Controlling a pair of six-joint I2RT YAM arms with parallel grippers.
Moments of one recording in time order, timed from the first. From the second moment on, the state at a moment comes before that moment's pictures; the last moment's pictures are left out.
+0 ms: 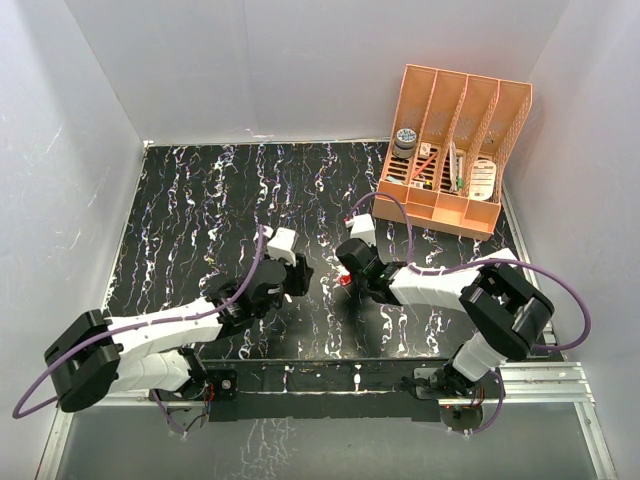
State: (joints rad) left arm -0.98 1.13 0.52 0.18 -0.44 -0.43; right arm 0.82 1.56 0.72 0.05 0.60 0.38
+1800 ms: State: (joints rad) left arm -0.98 1.91 0.63 0.97 -0.23 -0.10; right arm 0.81 1.07 0.66 -0.05 0.73 0.42
